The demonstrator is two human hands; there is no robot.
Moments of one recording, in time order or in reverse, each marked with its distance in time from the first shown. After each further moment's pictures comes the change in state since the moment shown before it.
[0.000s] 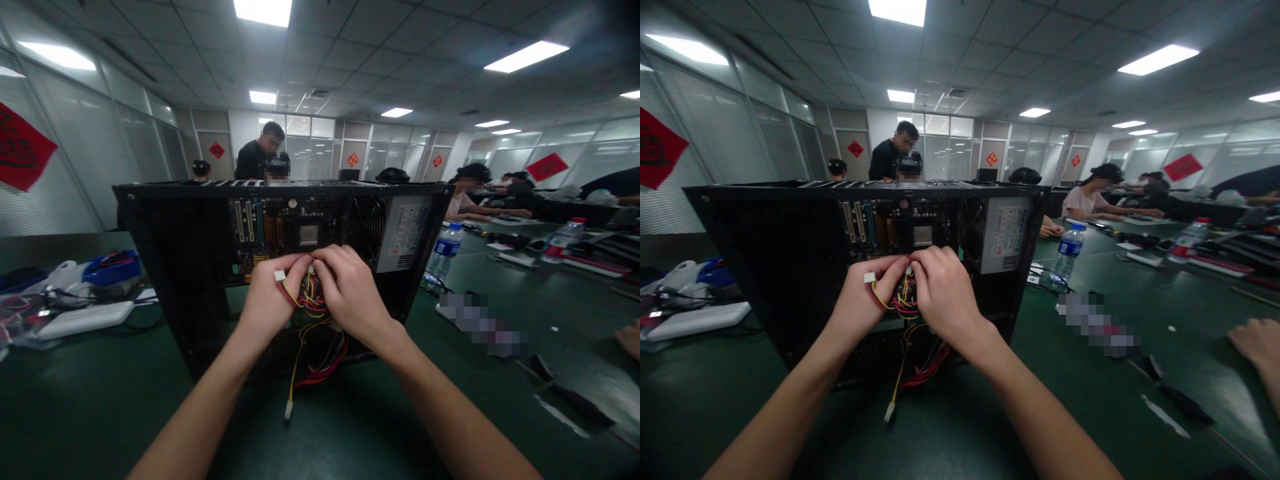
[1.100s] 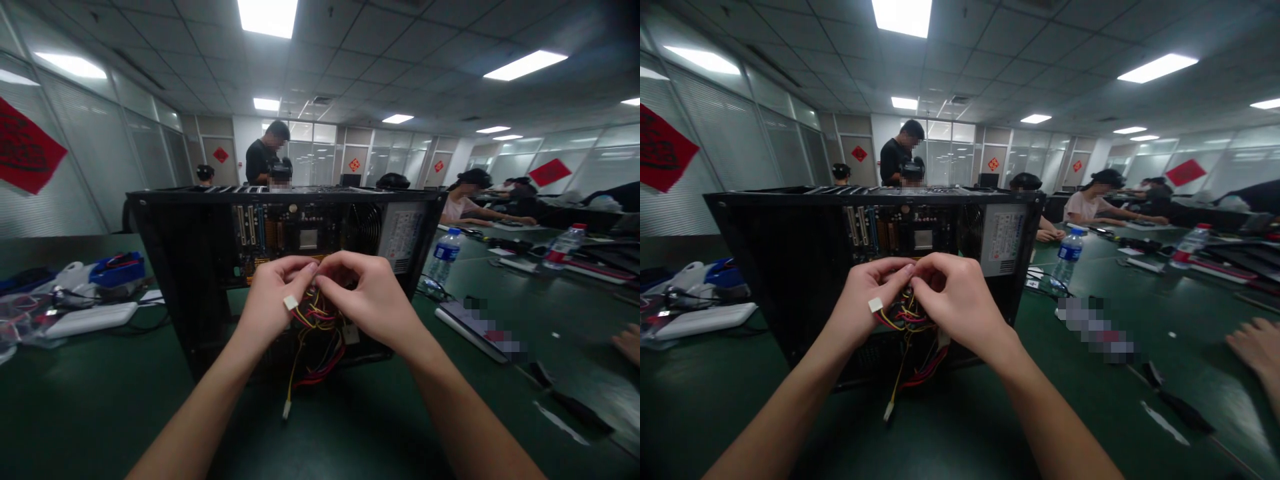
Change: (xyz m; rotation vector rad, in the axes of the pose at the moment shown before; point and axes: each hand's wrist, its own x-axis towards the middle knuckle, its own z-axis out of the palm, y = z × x) left_hand -0.005 0.008 0.005 -0.292 -0.019 -0.129; right_hand -0.001 -0.011 -0.033 0.365 -0.090 0.169
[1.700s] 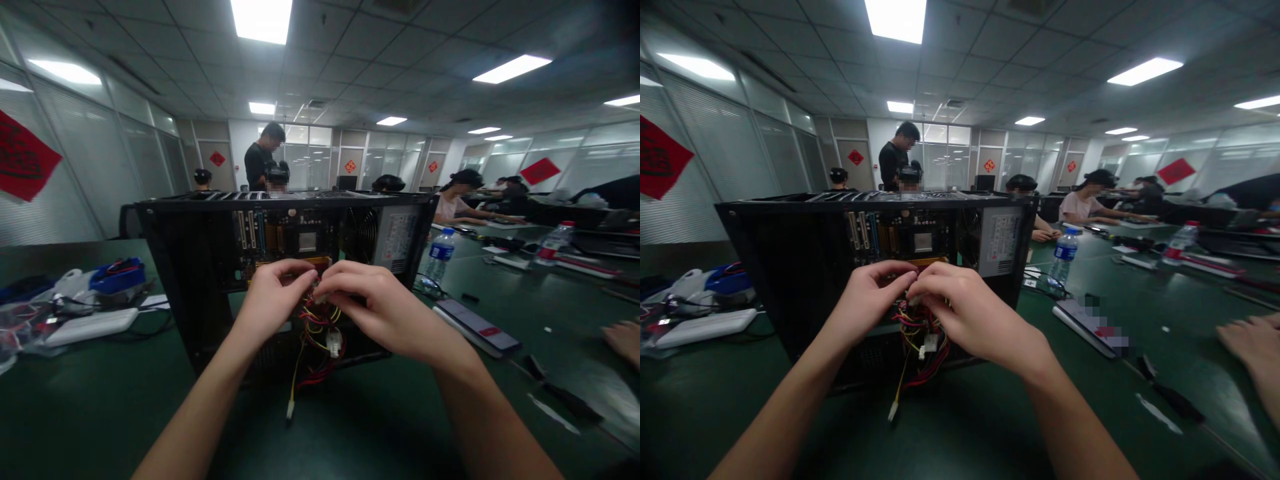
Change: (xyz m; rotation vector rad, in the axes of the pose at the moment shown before) left_hand 0.002 0.006 -0.011 0.166 -0.060 0.000; right_hand -0.009 -0.011 -0.028 -0.112 -0.321 -0.238
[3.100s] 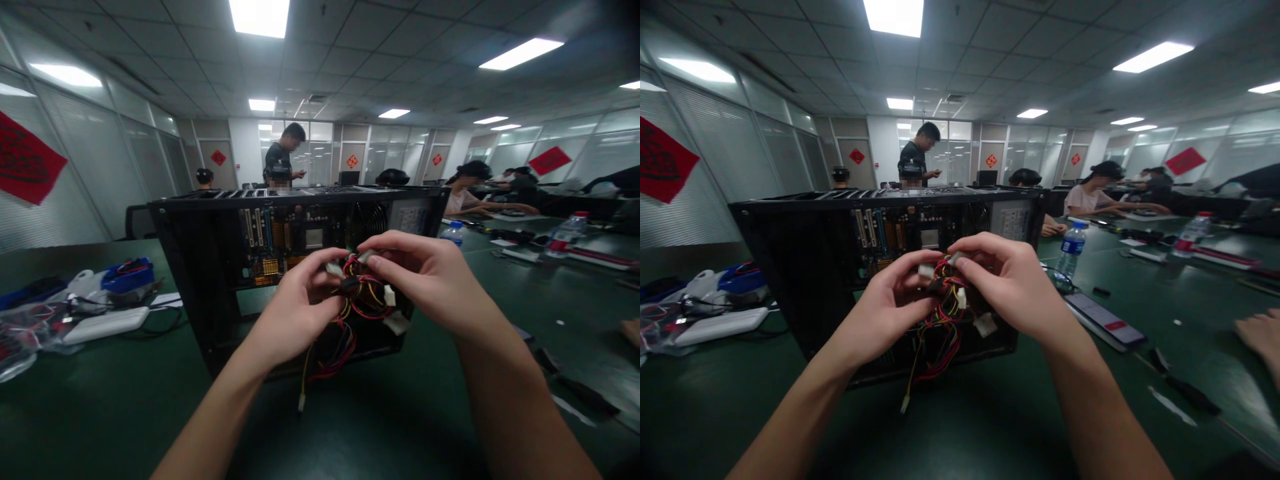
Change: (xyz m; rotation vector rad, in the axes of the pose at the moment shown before) left_hand -0.023 0.020 0.007 -0.344 -0.319 0.003; right_hand -0.003 0.001 -0.017 0.261 0.409 0.294
